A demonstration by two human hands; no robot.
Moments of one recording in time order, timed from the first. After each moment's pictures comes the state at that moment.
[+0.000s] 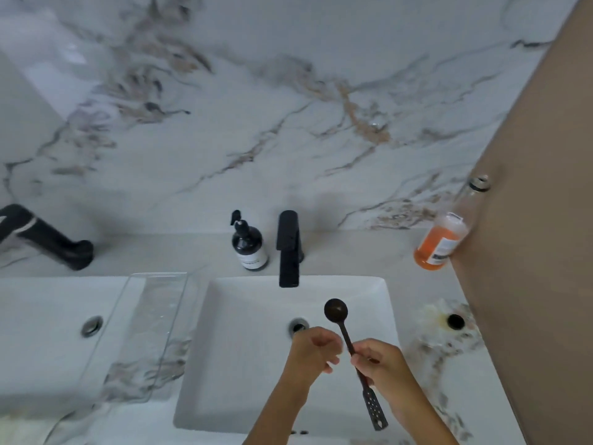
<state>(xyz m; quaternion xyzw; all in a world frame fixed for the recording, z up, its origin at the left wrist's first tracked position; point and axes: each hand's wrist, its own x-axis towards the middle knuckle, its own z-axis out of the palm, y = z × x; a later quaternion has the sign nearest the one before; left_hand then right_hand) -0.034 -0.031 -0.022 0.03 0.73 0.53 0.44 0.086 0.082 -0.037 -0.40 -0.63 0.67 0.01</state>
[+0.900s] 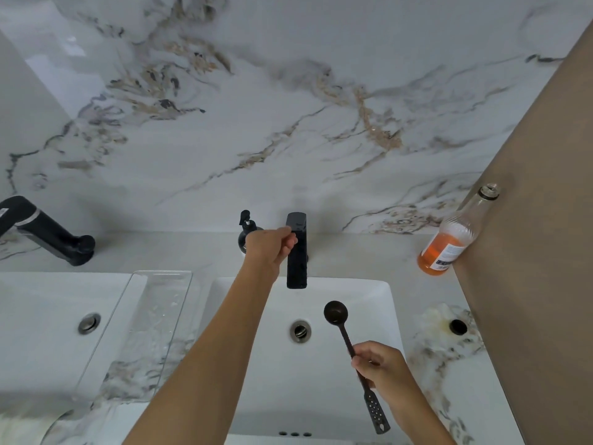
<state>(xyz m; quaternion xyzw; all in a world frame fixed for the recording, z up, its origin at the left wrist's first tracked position) -0.191 0.005 0.074 -0.11 0.65 0.68 0.32 0.079 0.069 -0.020 -0.41 -0.62 0.67 0.00</state>
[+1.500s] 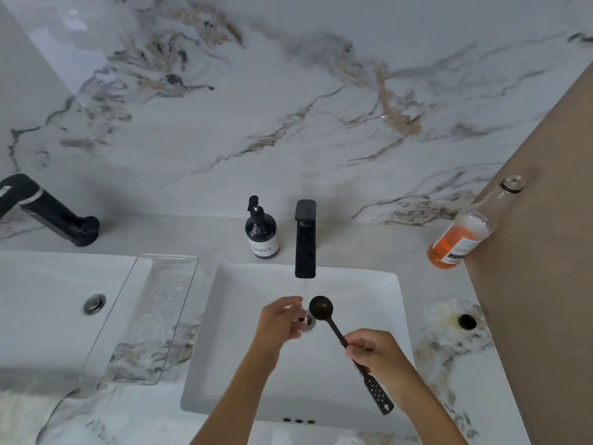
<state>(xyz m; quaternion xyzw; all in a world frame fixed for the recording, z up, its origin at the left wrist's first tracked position) -0.102 -0.072 -0.035 -0.05 0.70 0.60 0.39 0.057 0.069 -0.018 -0.36 -0.68 0.64 -0.07</state>
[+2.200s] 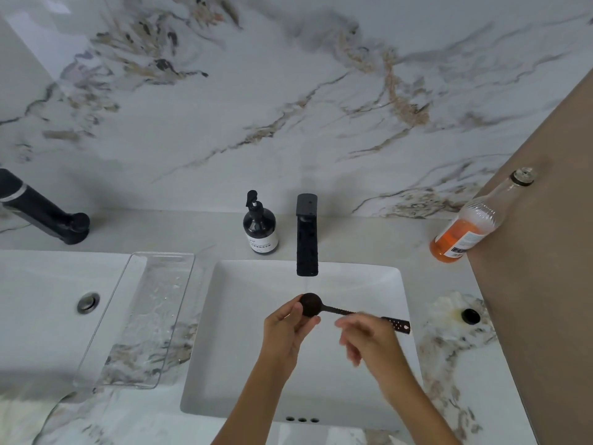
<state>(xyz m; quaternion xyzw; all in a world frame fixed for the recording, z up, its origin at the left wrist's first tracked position) -0.087 -0.067 -0.052 -0.15 0.50 0.76 0.39 0.034 0.050 -0.004 -0.39 -0.64 0.66 0.07</state>
